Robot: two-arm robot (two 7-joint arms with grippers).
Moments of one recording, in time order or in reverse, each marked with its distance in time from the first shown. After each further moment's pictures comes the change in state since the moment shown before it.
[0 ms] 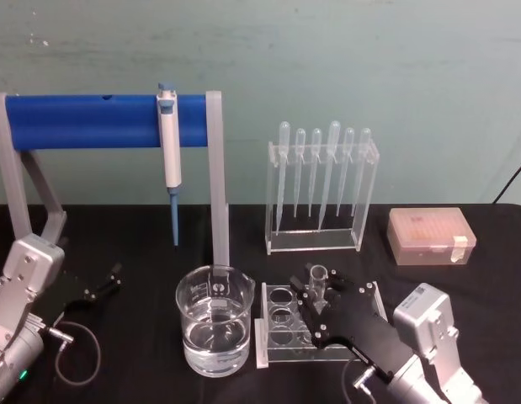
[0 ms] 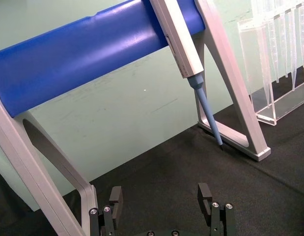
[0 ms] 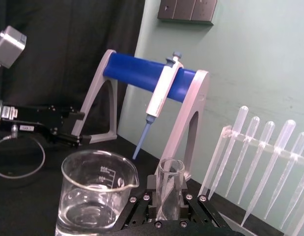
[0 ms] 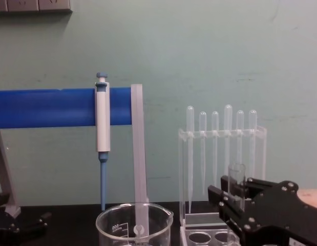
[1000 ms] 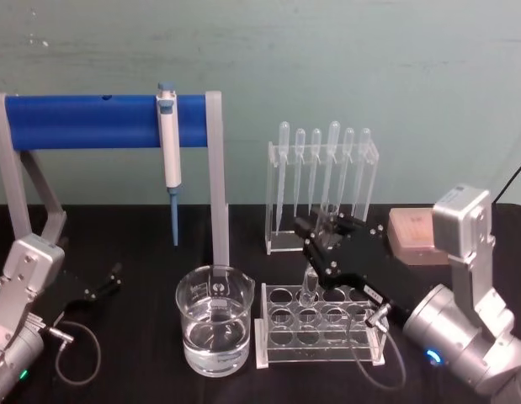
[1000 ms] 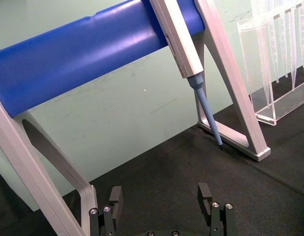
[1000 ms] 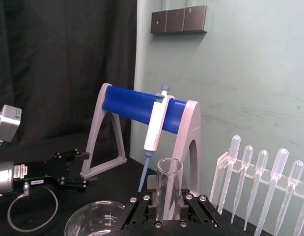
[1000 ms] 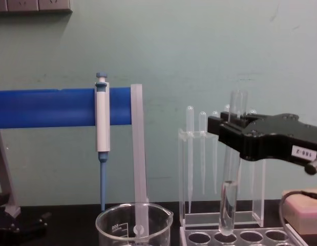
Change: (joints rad) left arm 0.000 0.000 0.000 0.000 0.000 0.000 0.000; right arm 0.034 -0.008 0.102 -0.209 0.186 0.326 0.116
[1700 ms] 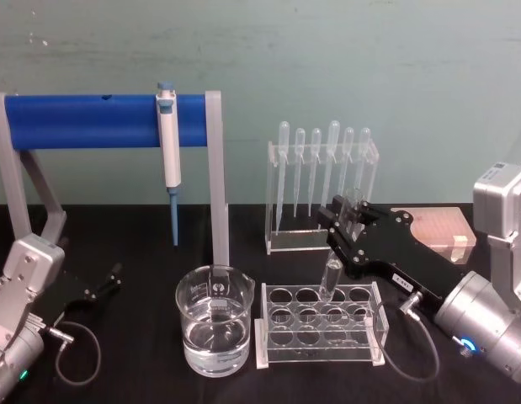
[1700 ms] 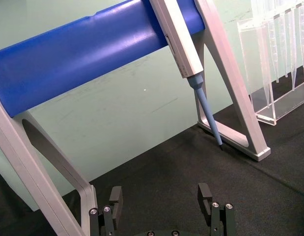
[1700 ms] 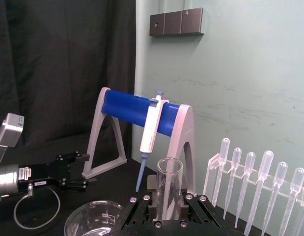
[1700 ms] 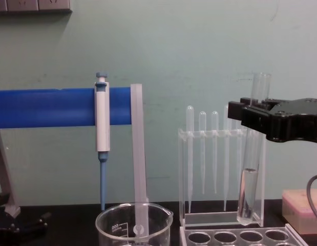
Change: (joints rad) left arm 0.000 0.000 0.000 0.000 0.000 0.000 0.000; right arm 0.001 0.080 0.039 -0.049 0.099 0.049 0.026
